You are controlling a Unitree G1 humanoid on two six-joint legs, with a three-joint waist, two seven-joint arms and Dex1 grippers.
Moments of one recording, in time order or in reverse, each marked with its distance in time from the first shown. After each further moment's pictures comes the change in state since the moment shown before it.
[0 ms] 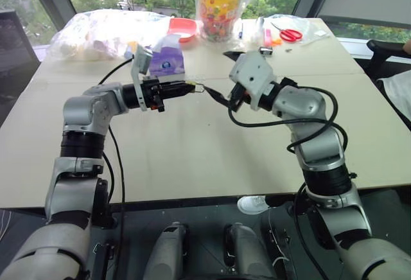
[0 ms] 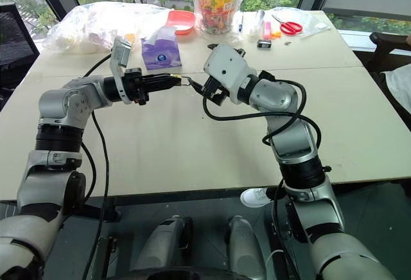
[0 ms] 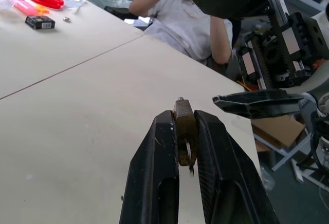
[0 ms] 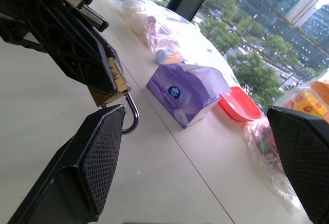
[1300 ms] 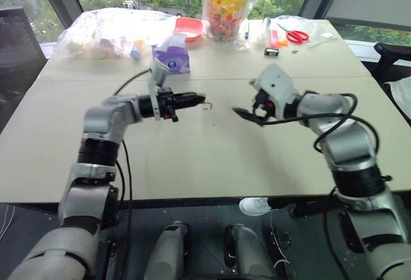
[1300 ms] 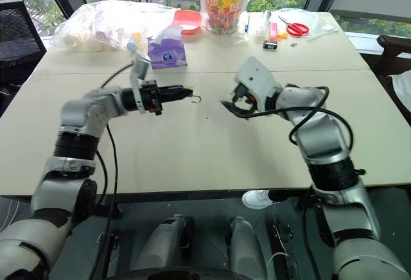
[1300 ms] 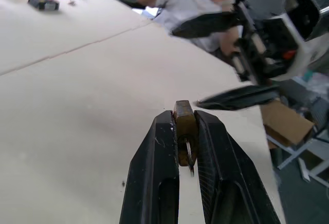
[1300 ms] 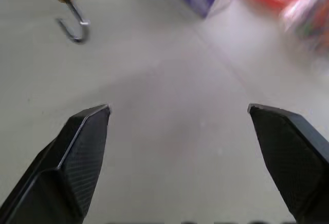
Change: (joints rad) left arm 0.048 -0.146 -0.058 0.086 0.070 -0.053 0.110; right arm 0.060 -0.278 -0.034 -0.092 0.257 0.576 0.181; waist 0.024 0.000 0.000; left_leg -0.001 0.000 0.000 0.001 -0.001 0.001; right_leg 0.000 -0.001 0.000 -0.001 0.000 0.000
